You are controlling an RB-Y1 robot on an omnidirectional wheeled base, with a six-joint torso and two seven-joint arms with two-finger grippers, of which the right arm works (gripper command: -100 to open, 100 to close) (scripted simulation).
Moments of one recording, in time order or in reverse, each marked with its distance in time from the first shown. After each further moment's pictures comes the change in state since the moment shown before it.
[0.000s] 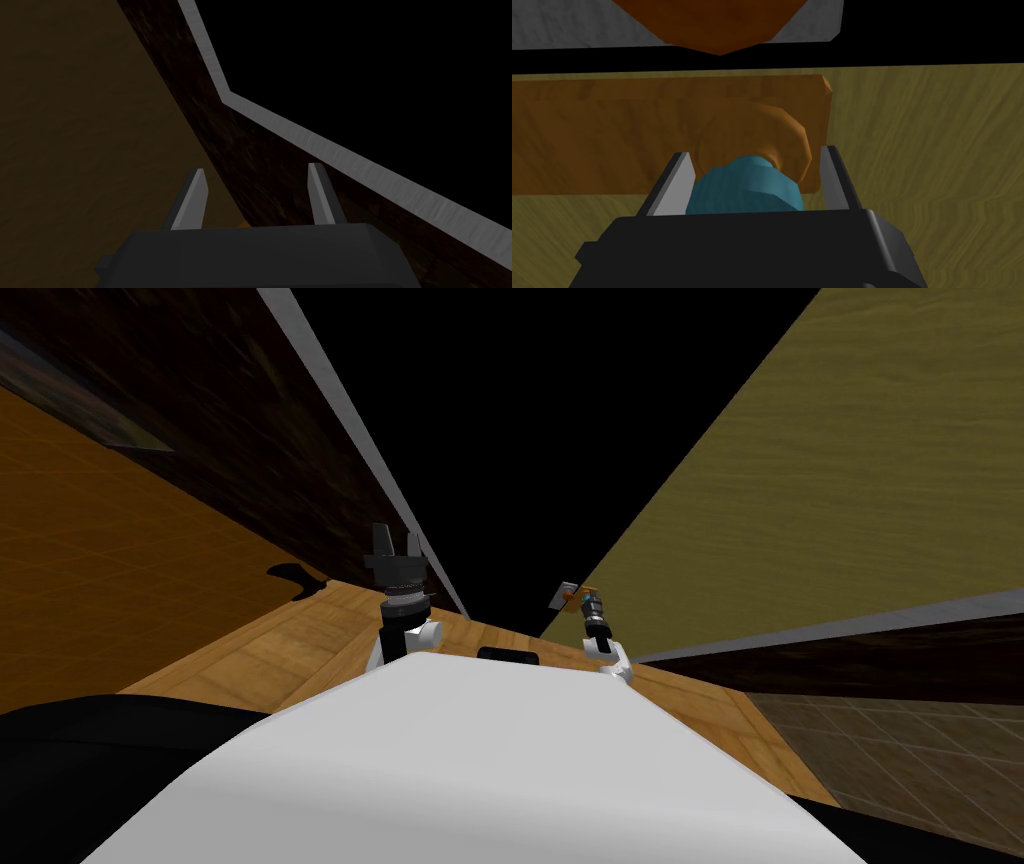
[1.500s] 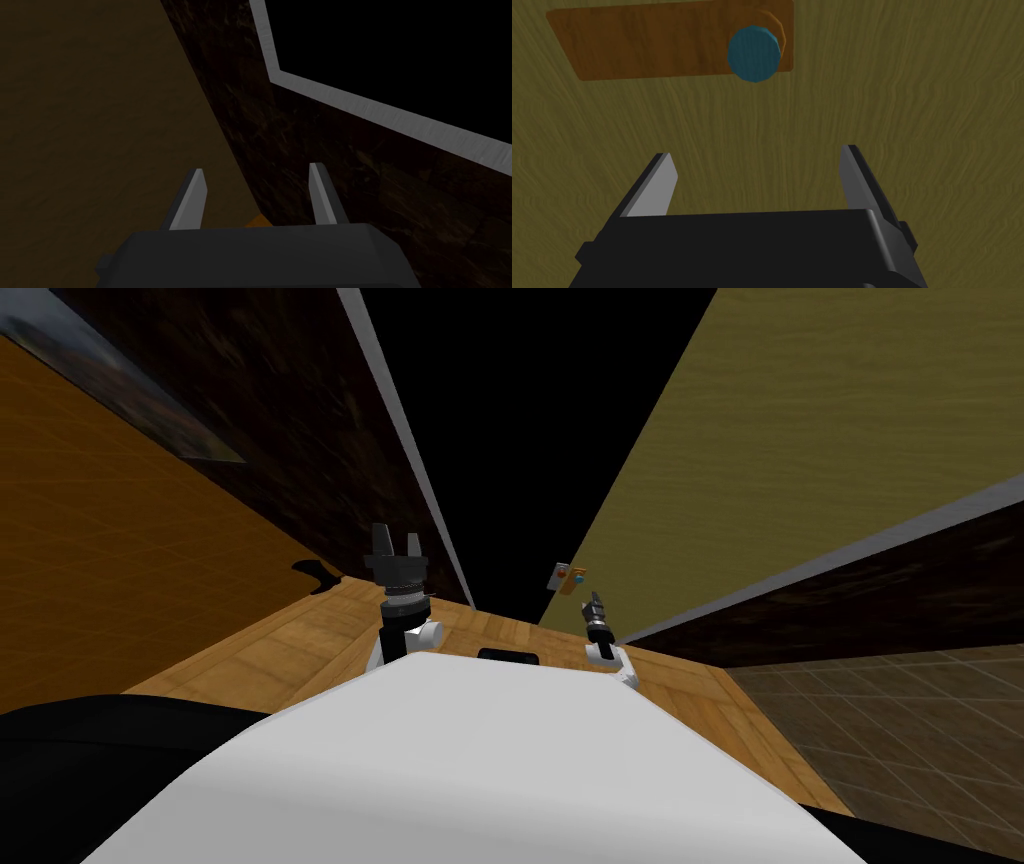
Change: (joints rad) arm 0.059 -0.017 0.020 -0.037 0.012 -0.011 -0.046
